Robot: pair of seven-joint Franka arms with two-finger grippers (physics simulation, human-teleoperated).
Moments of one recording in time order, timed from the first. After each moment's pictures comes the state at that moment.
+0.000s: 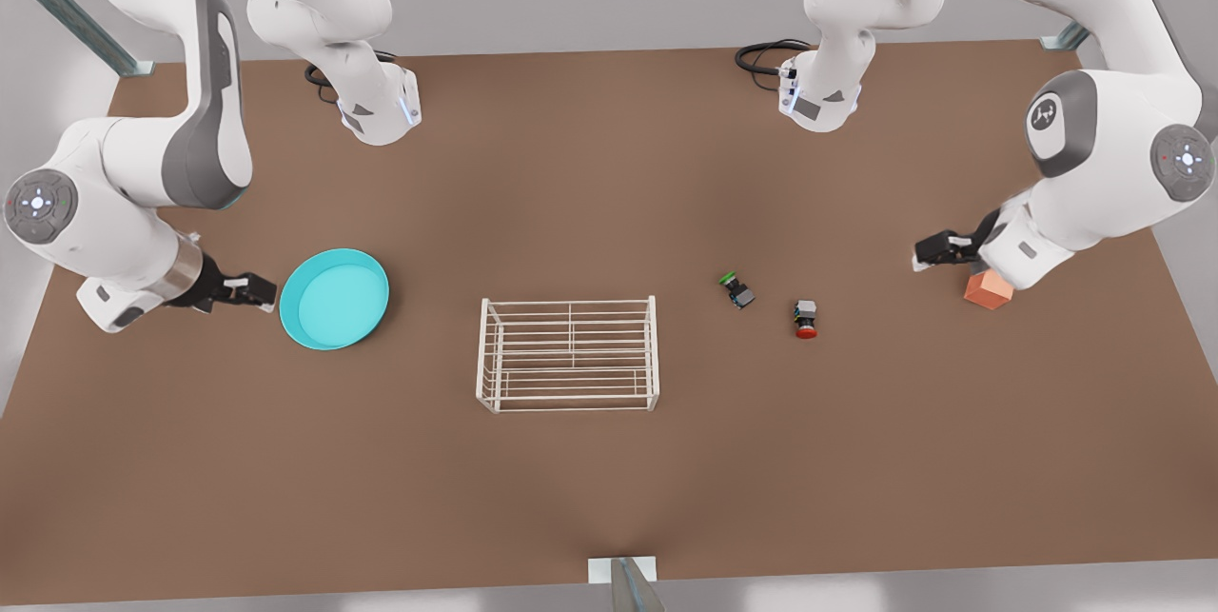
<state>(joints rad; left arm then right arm) -0.06 0.17 0.04 -1.52 -0.14 1.60 0.04 0.09 0.16 -0.12 -1.63 0.01 1.75 -0.02</state>
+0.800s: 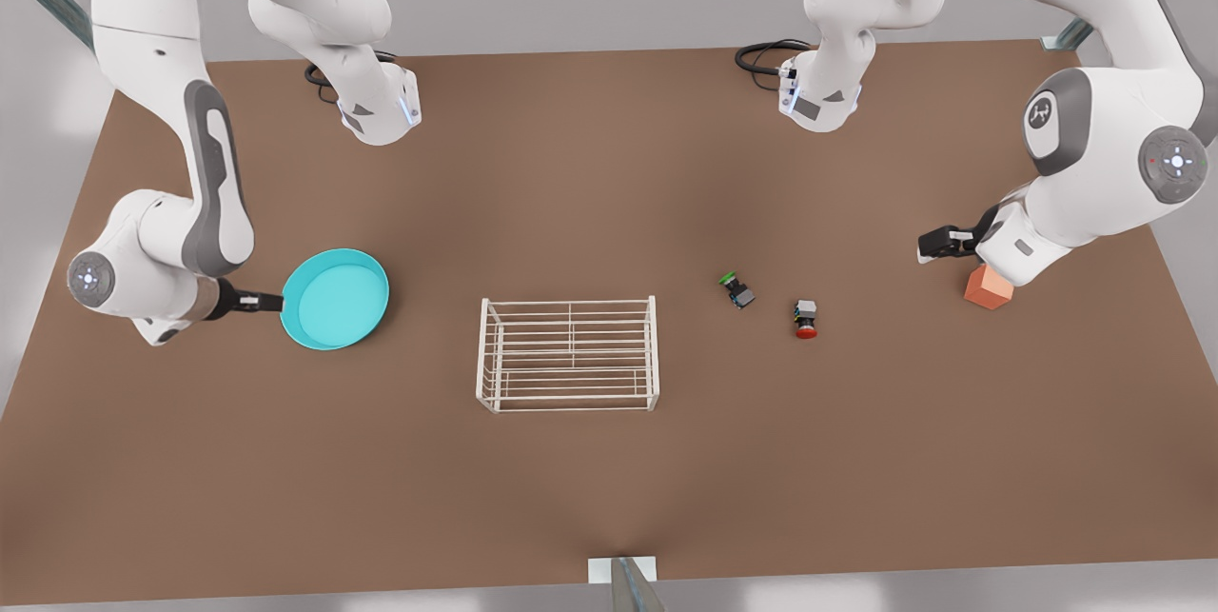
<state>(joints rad) -0.06 0.16 0.04 -1.53 -0.07 1.54 0.01 -0.10 0.28 -0.13 -2.01 0.10 2.04 -0.19</state>
